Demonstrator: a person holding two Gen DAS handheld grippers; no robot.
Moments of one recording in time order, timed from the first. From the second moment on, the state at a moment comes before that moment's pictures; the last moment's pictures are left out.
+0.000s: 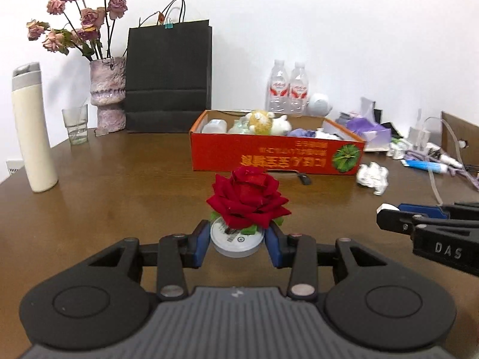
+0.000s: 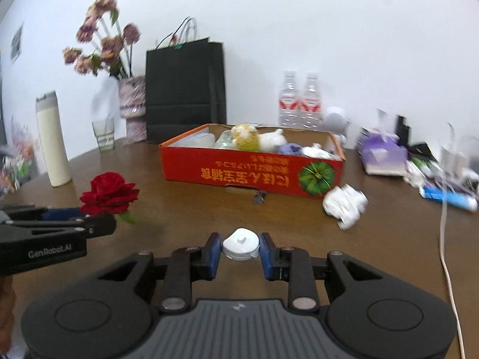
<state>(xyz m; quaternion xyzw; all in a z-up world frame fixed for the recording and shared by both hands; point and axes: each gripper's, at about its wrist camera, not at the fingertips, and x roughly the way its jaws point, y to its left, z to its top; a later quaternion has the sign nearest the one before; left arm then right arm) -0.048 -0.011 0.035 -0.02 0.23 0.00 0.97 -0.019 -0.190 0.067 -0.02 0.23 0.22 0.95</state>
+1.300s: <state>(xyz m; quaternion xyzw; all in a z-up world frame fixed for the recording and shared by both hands) -0.118 -0.026 0.089 -0.02 0.14 0.00 0.99 -0.106 -0.217 0.099 -0.01 0.17 0.19 0.97</state>
